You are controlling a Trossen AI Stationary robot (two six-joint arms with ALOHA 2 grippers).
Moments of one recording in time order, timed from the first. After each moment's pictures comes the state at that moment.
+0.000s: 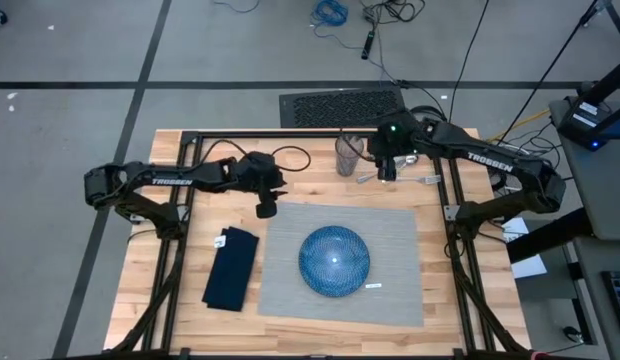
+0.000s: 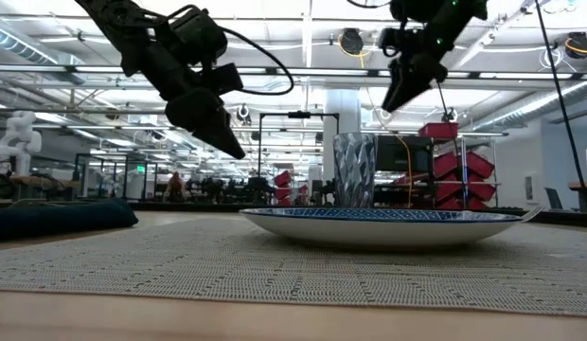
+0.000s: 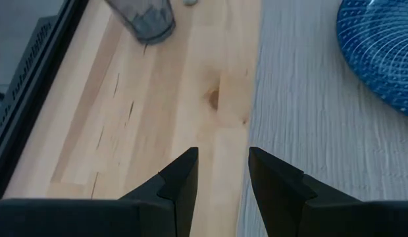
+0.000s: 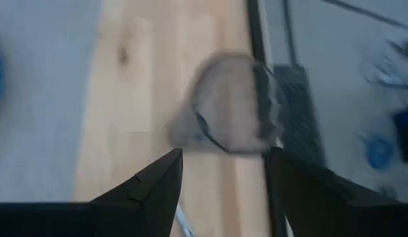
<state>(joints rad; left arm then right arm) 0.34 1.36 0.73 -0.12 0.08 0.29 -0.52 1.29 1.15 -0.72 0.04 -0.59</state>
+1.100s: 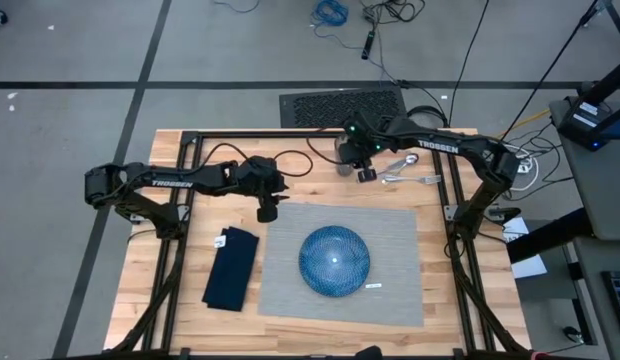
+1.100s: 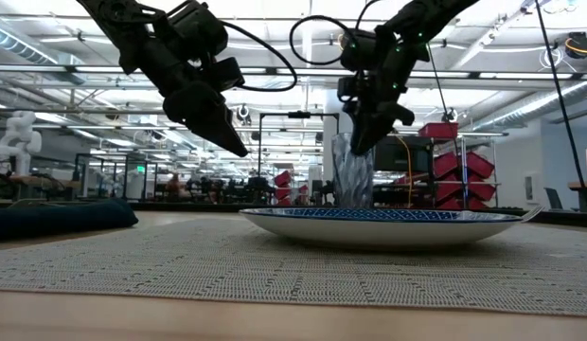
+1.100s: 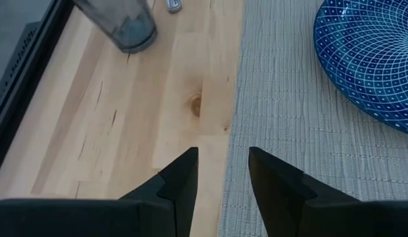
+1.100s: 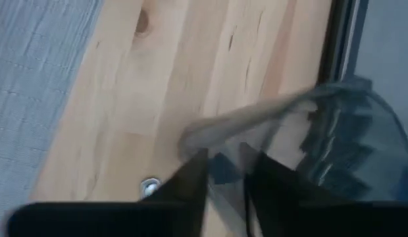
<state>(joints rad) 0.30 1.36 0.73 -0.11 0.08 0.27 -0.54 1.68 1.31 -0.71 -0.06 -0.81</state>
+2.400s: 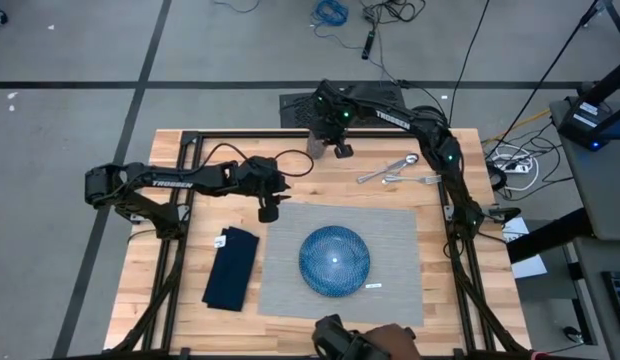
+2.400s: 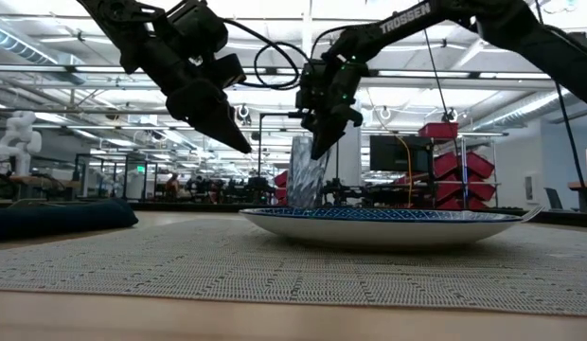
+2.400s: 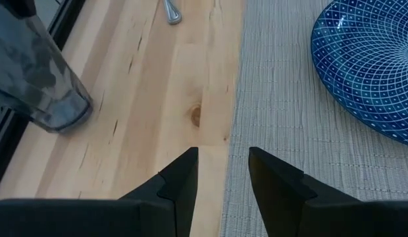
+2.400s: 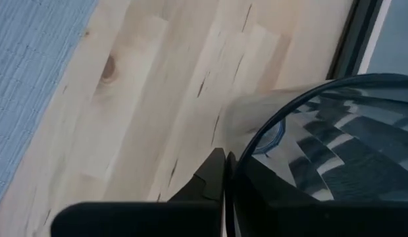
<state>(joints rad) 0.29 1.36 0.73 -0.08 0.08 0.27 -0.62 2.21 2.09 -1.14 -0.26 -0.95</state>
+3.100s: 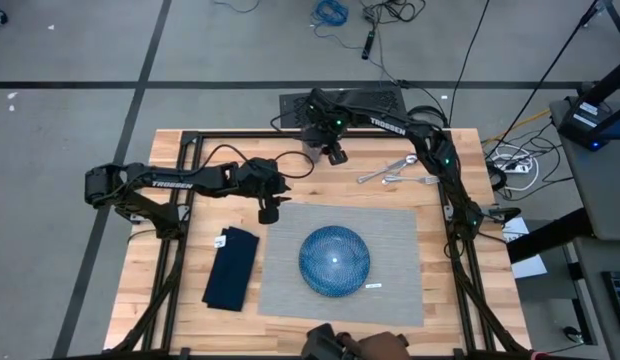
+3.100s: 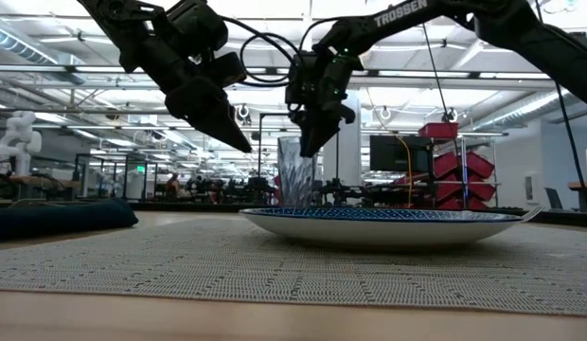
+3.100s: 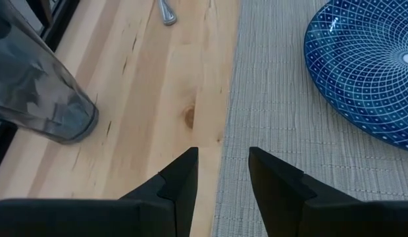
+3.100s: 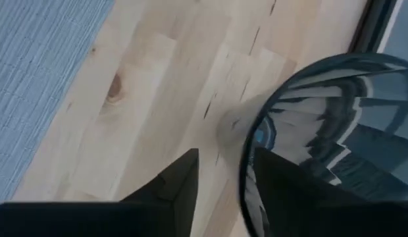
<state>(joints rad) 0.28 1.36 0.73 -0.08 0.08 0.25 -0.55 2.22 2.12 -1.13 -0.21 -0.93</state>
